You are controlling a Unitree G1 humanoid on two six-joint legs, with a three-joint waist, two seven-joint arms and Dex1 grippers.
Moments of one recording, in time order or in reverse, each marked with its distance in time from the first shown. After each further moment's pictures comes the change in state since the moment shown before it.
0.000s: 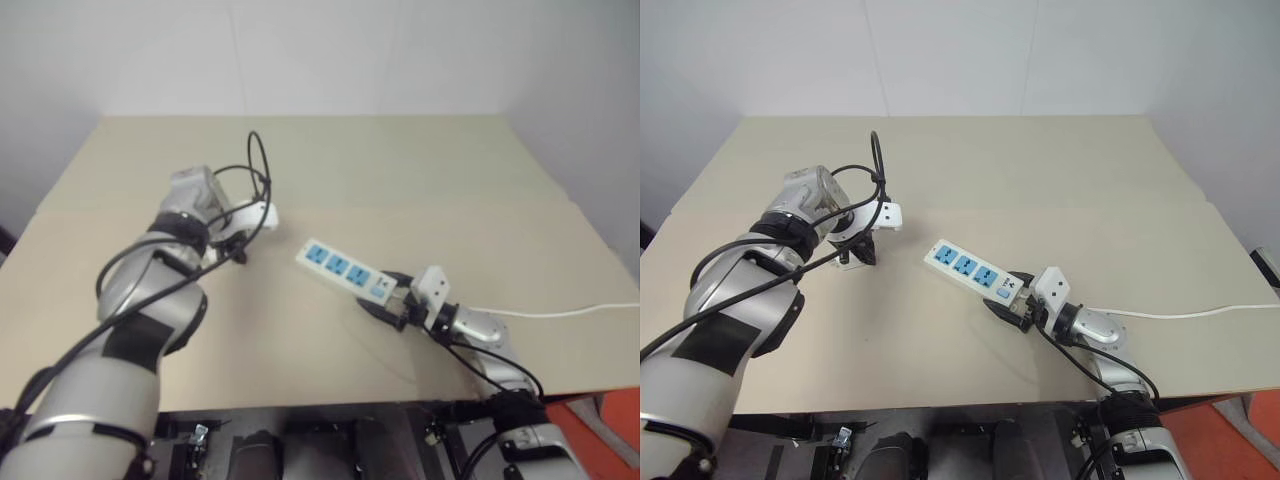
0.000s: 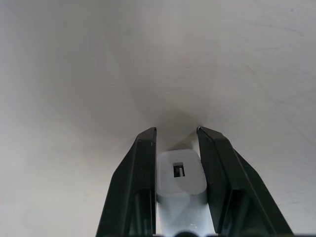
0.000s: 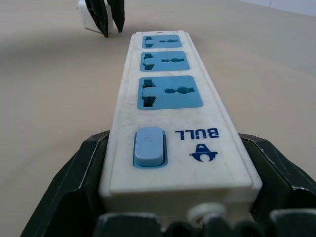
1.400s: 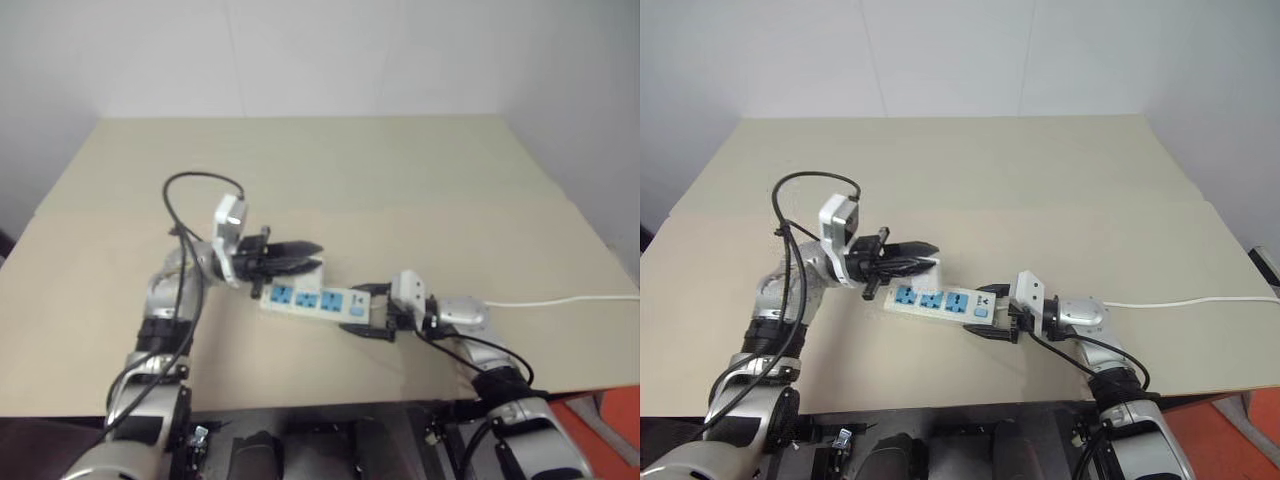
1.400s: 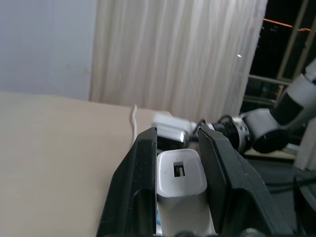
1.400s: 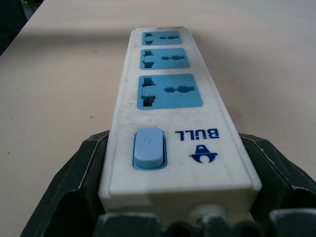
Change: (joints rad) left arm 0.693 -0.084 0.597 -0.863 -1.030 0.066 -0.316; right arm -0.132 0.006 0.108 0.125 0.006 -0.054 0.325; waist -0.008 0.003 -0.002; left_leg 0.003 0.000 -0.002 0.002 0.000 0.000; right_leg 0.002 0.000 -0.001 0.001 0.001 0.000
